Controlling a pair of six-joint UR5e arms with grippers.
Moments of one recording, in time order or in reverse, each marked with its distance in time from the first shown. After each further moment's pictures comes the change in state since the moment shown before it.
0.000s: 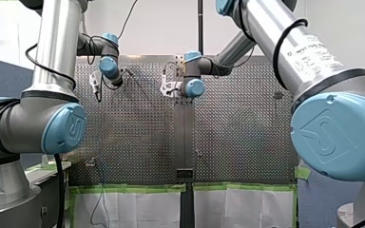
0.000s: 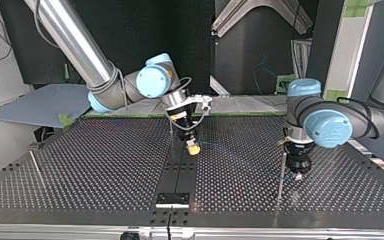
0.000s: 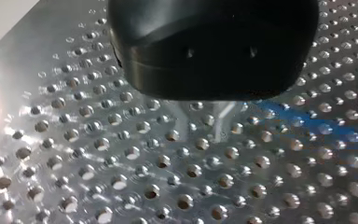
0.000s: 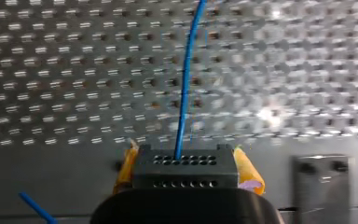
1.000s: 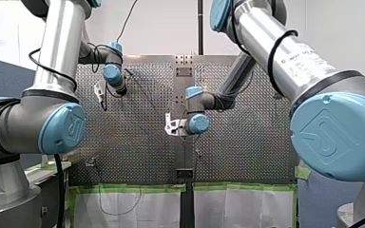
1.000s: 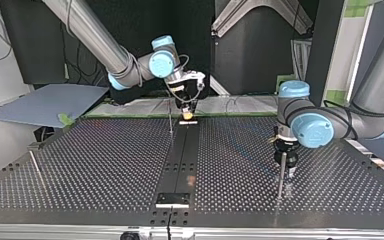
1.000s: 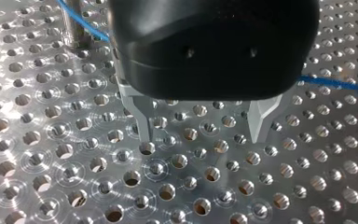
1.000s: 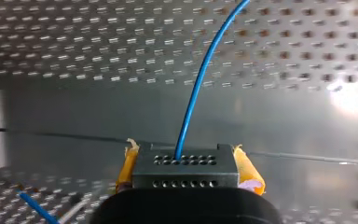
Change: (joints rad) left arm -0.024 -0.069 0.000 0.019 0.019 -0.065; right arm 0.001 0.114 0.251 -0.144 0.090 -0.001
